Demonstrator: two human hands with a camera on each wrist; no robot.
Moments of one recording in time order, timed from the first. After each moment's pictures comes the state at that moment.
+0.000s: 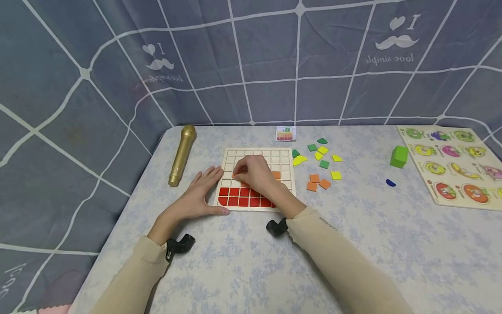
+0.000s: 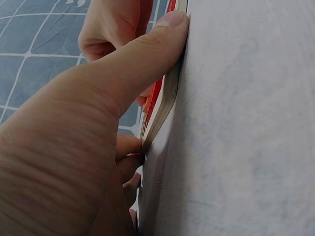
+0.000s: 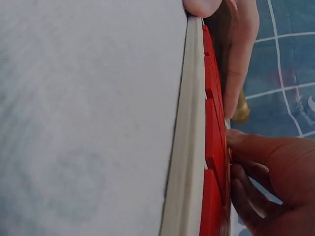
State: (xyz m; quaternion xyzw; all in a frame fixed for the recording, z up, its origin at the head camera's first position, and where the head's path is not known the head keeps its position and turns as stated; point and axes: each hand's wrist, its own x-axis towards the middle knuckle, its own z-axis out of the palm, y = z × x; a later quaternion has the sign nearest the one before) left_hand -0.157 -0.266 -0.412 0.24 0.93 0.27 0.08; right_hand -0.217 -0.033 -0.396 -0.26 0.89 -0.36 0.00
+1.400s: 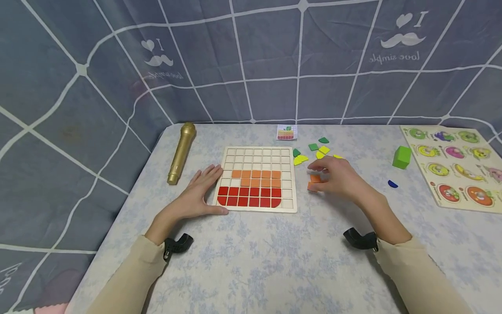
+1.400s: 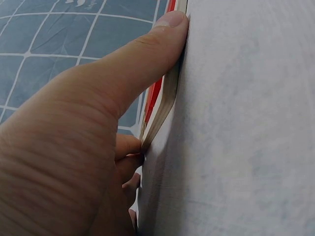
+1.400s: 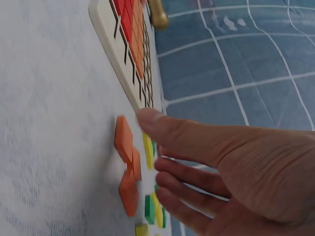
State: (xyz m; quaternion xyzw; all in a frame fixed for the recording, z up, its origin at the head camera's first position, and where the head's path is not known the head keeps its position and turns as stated) left_hand -0.156 -0.267 -0.410 0.24 0.93 0.27 0.08; right_hand -0.183 0.151 -0.364 -0.19 0.94 -0.26 0.07
